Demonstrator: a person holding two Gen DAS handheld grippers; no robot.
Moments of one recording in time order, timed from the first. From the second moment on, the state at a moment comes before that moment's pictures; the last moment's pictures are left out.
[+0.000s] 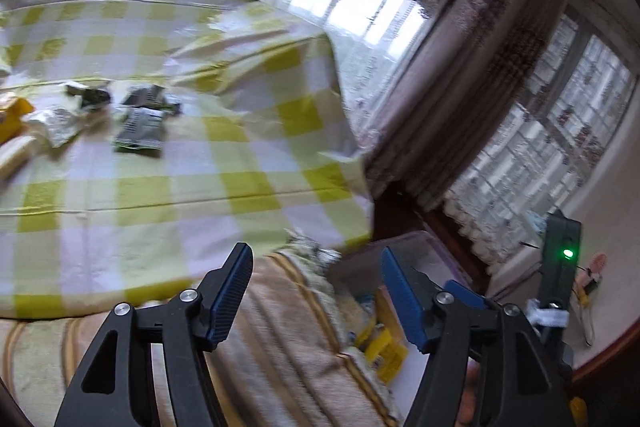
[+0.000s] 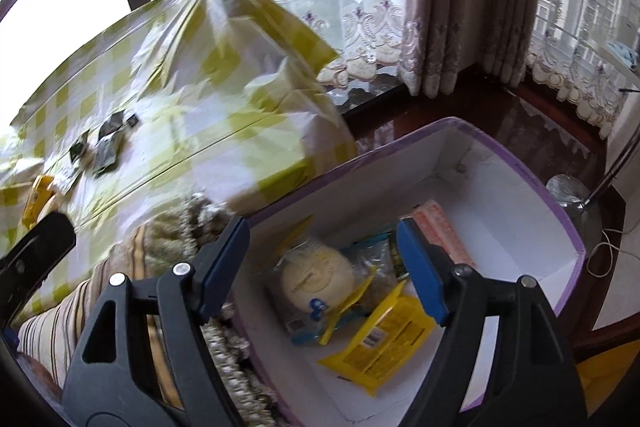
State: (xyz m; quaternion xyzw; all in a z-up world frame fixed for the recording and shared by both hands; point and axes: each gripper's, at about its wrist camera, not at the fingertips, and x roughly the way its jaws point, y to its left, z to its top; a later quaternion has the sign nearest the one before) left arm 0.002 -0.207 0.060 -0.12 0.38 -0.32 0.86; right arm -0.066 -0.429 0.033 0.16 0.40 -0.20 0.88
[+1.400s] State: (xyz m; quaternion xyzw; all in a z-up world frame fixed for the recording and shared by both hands) left arm 0.145 -0.007 0.039 -0.13 0.36 -0.17 0.91; right arm 0.103 -0.264 0.026 0.10 0.43 -0.04 0.90
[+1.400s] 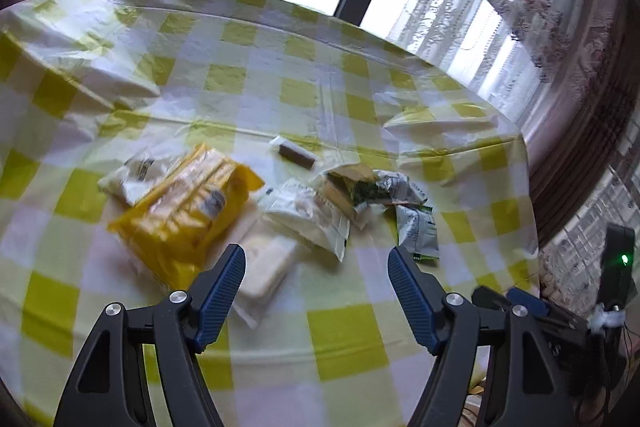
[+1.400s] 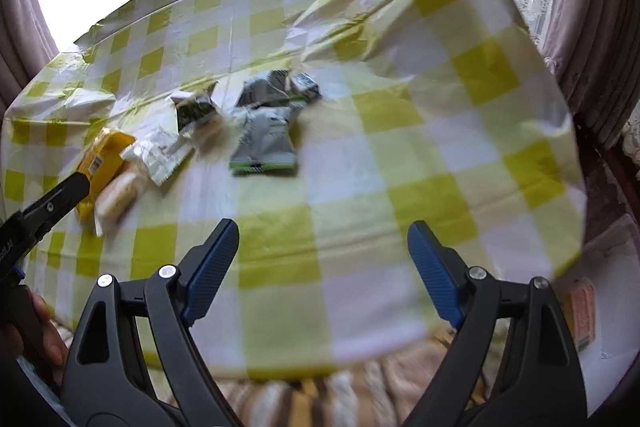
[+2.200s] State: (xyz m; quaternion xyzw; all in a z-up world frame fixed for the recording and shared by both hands) left arm 0.184 -0.022 -0.003 -0.04 0.43 -0.14 0.89; right arm 0.200 -0.231 -0.003 0.07 0.43 -0.05 0.90
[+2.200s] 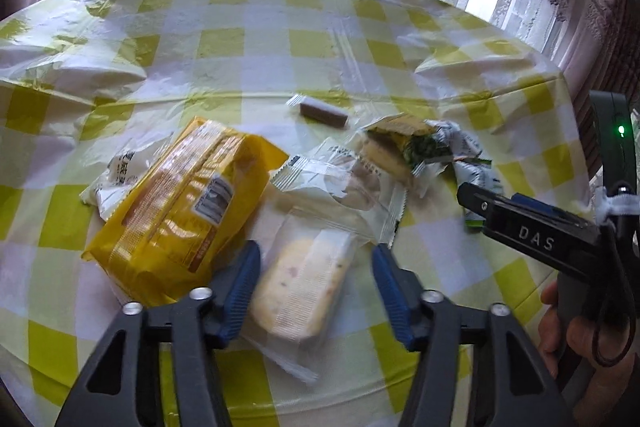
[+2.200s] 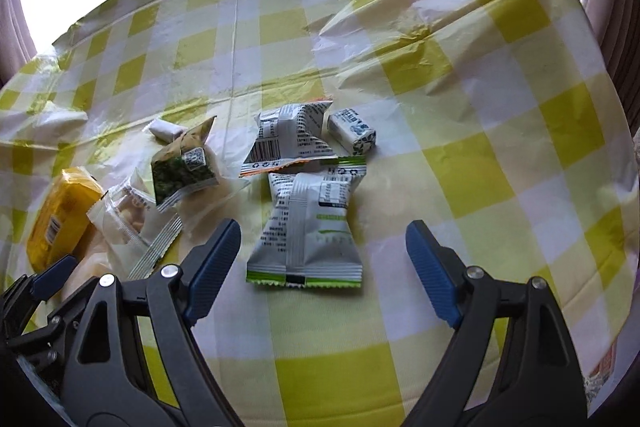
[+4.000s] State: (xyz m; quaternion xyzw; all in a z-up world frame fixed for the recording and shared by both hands) left arm 0.058 -0.140 0.047 0.01 0.40 -0.19 0.90; right arm 0.032 -0.305 0.041 0.07 0.42 -0.07 0.90
